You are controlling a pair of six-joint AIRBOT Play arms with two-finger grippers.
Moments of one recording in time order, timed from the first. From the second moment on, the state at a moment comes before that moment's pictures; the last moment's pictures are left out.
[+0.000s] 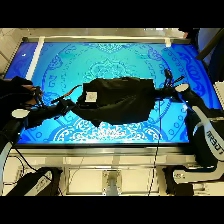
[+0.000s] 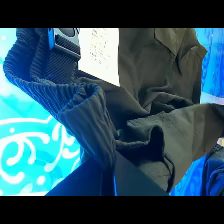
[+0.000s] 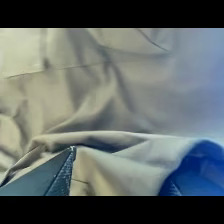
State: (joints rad) left arm 0.14 -0.99 0.58 0.46 -0.84 -1.17; right arm -0.05 -1.48 1.07 -0.70 0.79 1.17
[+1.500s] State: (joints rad) left arm 0.14 -0.99 0.58 0.46 -0.84 -1.17; right arm 0.06 -1.08 0.32 -0.03 0.47 0.97
